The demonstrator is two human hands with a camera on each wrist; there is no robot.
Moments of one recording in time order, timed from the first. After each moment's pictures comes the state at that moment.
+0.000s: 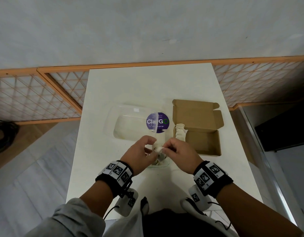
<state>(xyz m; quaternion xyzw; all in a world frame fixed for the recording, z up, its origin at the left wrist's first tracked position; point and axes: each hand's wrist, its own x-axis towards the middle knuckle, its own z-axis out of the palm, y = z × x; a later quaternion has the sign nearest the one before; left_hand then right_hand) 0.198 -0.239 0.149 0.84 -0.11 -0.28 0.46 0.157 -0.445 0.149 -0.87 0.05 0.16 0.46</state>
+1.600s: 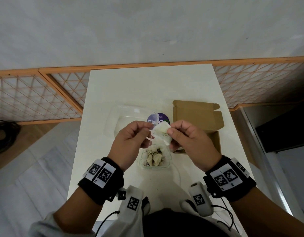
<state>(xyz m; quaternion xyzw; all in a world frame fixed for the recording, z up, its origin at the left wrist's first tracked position) 0.203 -0.239 0.238 0.71 0.01 -0.19 0.68 0.161 -0.448 0.237 -0.68 0.08 0.09 0.72</state>
